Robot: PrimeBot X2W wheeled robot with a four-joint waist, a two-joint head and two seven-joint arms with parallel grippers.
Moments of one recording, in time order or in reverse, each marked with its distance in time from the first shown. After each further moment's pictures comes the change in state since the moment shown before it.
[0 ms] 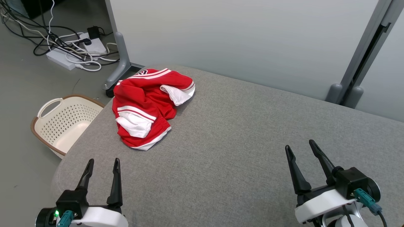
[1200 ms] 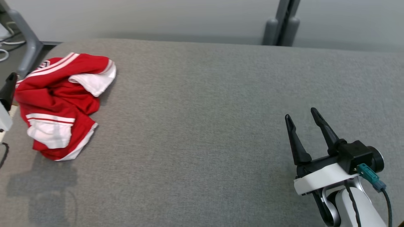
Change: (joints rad) left arm -0.613 0.443 0.029 0.276 -0.389 -0.113 0.648; right arm -0.124 0.000 0.003 -0.025 -0.025 0.000 0.000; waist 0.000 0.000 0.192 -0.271
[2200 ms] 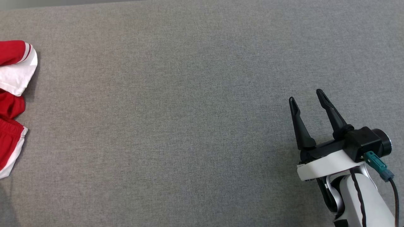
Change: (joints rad) left arm -0.200 0.254 -0.148 0.384 -0.268 0.000 0.212; right arm -0.064 -0.017 -0.011 -0.037 -0.021 0.000 0.000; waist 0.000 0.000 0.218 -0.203
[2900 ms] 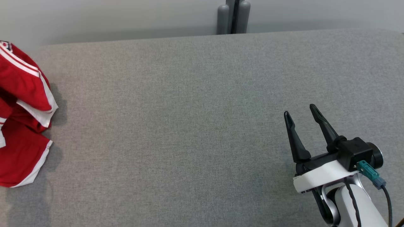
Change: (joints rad) left arm -0.108 0.051 -0.354 -0.220 0.057 0.000 -0.142; right arm 0.038 0.008 0.019 0.039 0.028 0.000 0.000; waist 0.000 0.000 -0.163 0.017
